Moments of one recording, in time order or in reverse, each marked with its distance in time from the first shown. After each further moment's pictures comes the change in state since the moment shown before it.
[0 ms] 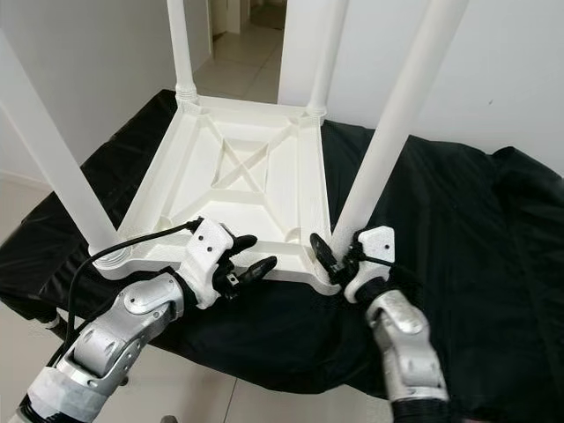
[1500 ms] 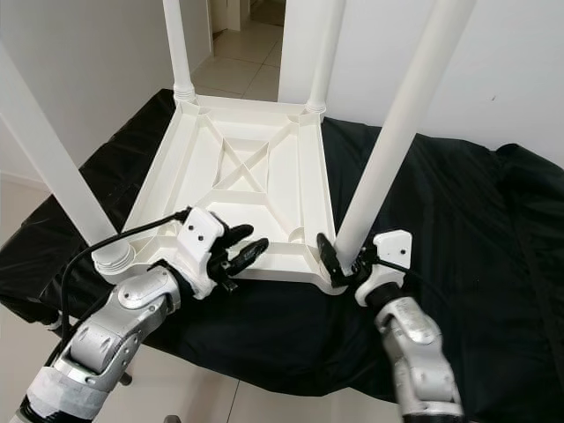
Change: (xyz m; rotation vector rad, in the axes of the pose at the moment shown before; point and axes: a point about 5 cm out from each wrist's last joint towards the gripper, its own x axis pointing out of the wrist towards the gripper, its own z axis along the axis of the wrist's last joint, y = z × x) left arm -0.003 0.004 0.015 0.065 -0.087 0.040; right arm -0.009 -0.022 0.014 -0.042 0.009 0.147
